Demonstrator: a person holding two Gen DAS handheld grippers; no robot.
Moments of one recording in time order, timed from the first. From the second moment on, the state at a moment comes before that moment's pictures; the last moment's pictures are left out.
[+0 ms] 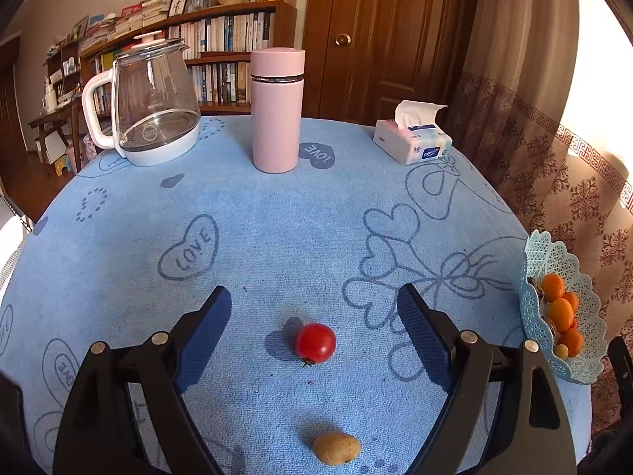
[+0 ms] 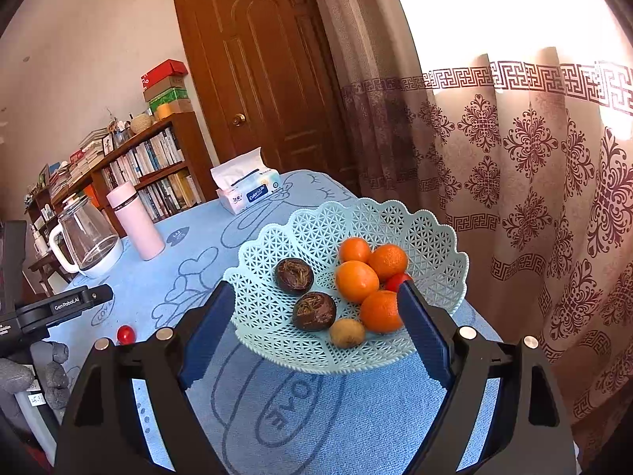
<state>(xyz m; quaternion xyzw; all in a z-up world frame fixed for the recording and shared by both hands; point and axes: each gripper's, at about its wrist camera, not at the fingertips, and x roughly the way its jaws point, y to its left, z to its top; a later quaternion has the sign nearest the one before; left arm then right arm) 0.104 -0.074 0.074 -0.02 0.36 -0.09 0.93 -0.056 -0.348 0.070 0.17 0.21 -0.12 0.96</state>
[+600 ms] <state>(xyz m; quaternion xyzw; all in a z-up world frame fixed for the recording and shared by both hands) 0.110 -0.064 0.037 -0.02 0.40 -0.09 0.91 -0.046 -0.288 0.062 0.12 0.26 -0.04 0.96</state>
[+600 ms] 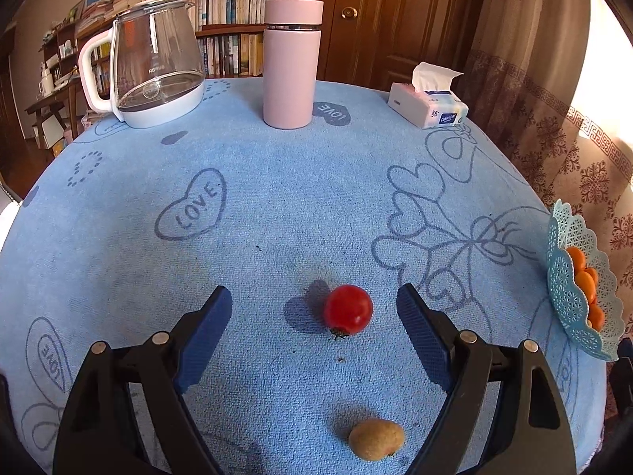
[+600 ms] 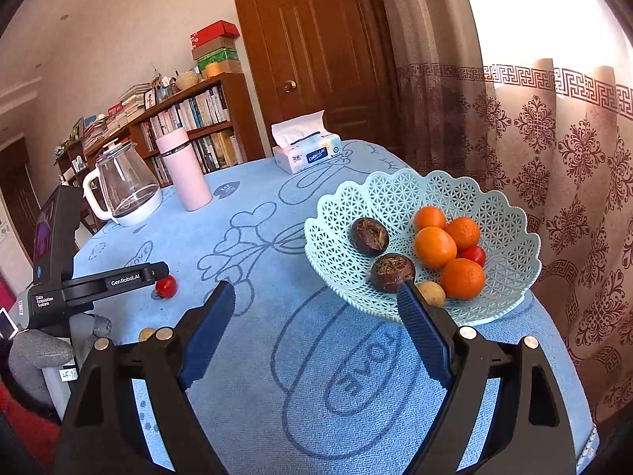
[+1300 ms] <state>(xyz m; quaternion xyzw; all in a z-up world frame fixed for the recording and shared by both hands) 0.118 -0.073 0.018 -0.01 0.42 -0.12 0.90 -0.029 -0.254 0.045 0.08 0.31 0.01 0.95</state>
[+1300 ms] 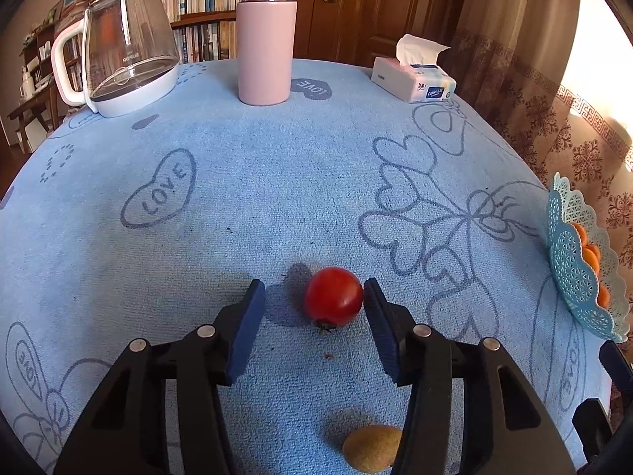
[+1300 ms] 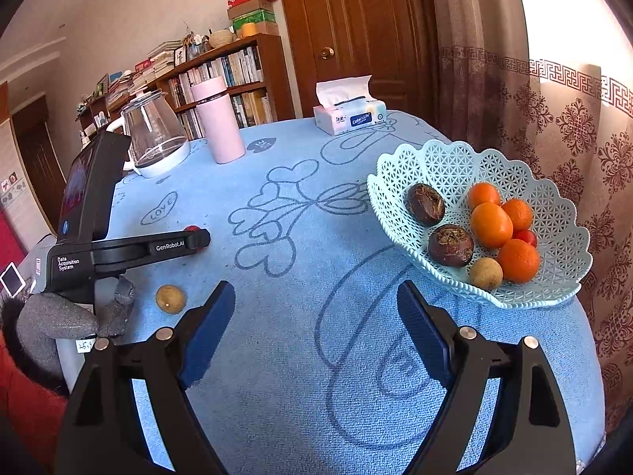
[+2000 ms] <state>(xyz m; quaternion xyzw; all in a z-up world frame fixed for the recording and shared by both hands) 0.111 -0.047 0.033 -0.05 0.37 -0.11 0.92 -0.011 -0.224 0.034 0.07 0.36 0.07 0.93</state>
